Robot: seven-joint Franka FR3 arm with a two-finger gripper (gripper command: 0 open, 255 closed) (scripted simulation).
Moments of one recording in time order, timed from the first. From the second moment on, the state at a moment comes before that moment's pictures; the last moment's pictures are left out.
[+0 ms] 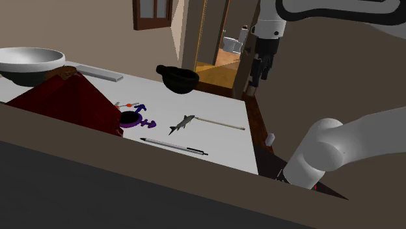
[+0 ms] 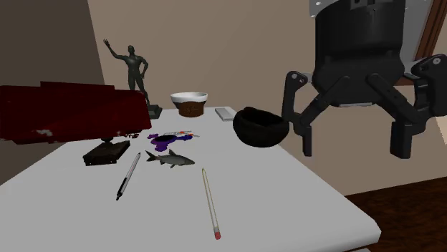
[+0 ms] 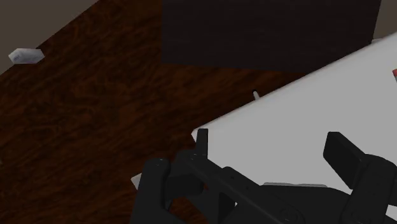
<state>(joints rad) -0.02 -0.74 0.05 -2.32 -0.09 1.45 -0.03</state>
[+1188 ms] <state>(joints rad) -0.18 -0.85 0.63 -2.34 0.27 1.53 1.00</state>
